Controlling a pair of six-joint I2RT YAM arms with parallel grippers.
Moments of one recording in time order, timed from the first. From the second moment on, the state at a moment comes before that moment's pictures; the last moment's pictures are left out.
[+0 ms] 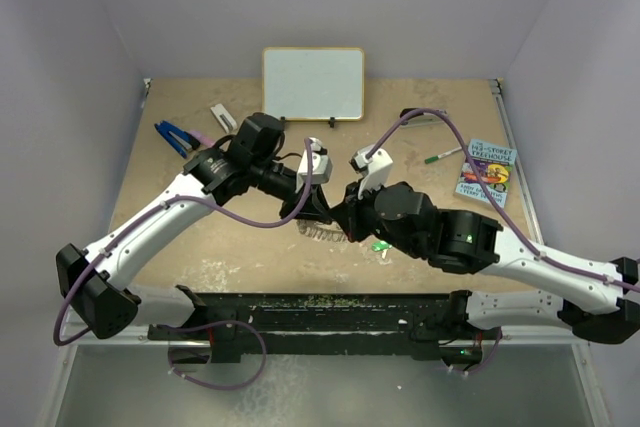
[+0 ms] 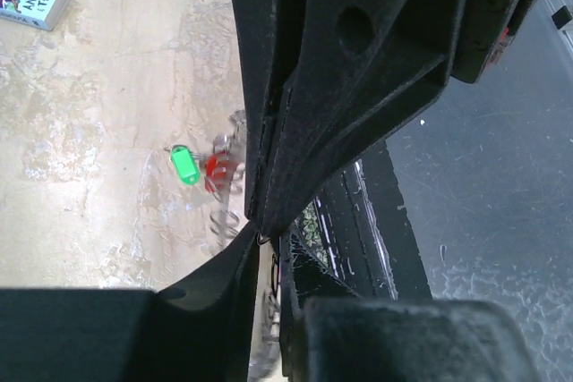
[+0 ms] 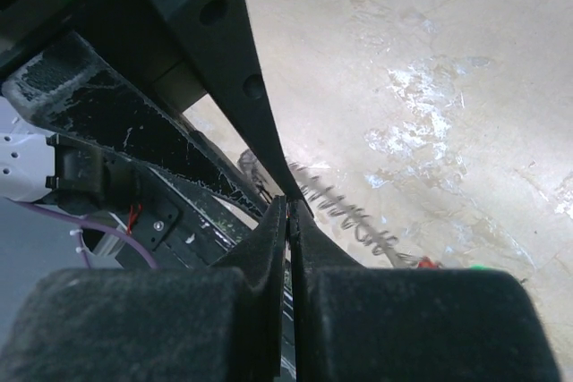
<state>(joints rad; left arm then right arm) -0.70 1.32 1.30 -0.67 1.02 0.44 1.25 1.04 1.18 -0.58 0.44 0.51</state>
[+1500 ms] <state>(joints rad) -0.71 1.26 1.29 -0.65 0.93 0.48 1.26 0.85 1.09 -0.48 0.53 0.58</state>
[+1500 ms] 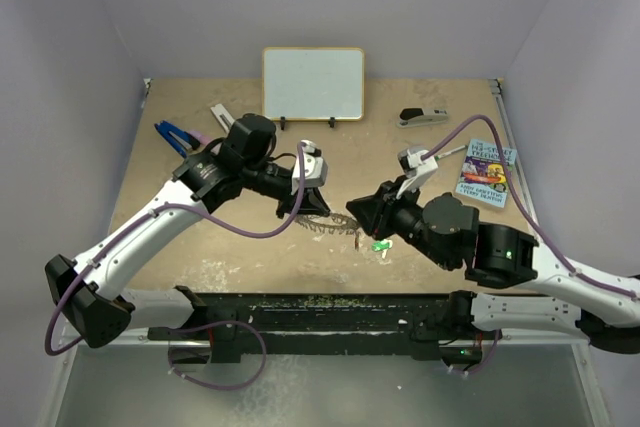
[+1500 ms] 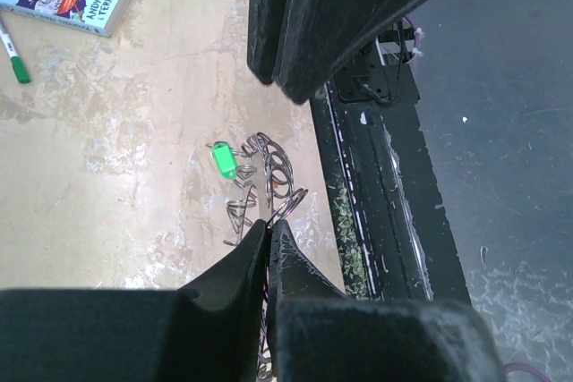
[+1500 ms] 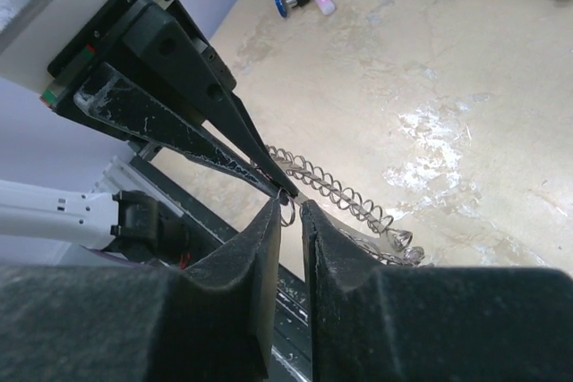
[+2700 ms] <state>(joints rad) -0.71 0.83 0.73 0.08 0.55 0.75 1.00 0.87 0.95 -0.74 0.48 0.83</state>
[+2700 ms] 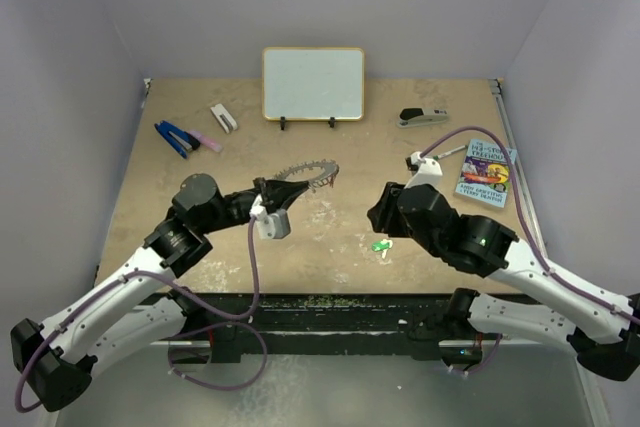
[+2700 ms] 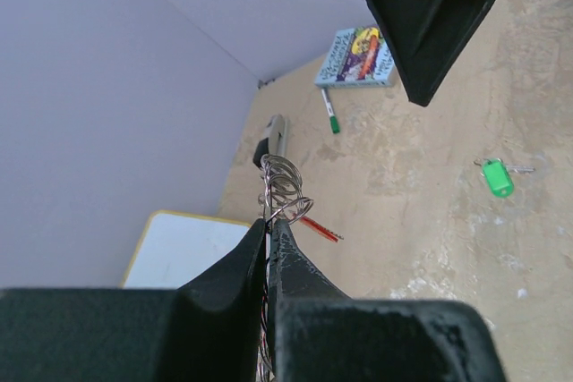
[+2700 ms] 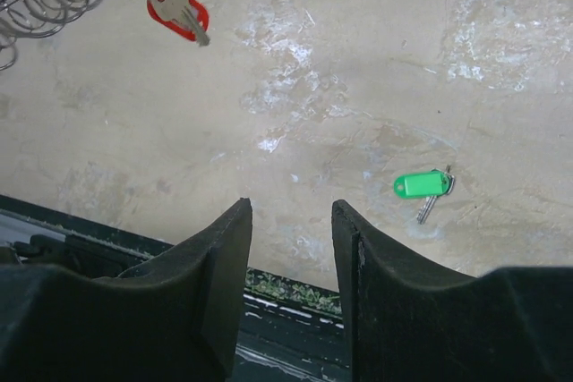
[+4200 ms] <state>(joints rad) -0.70 0.82 0.66 0.03 0.44 0.61 0.80 1.28 0.79 -0.80 0.40 0.95</state>
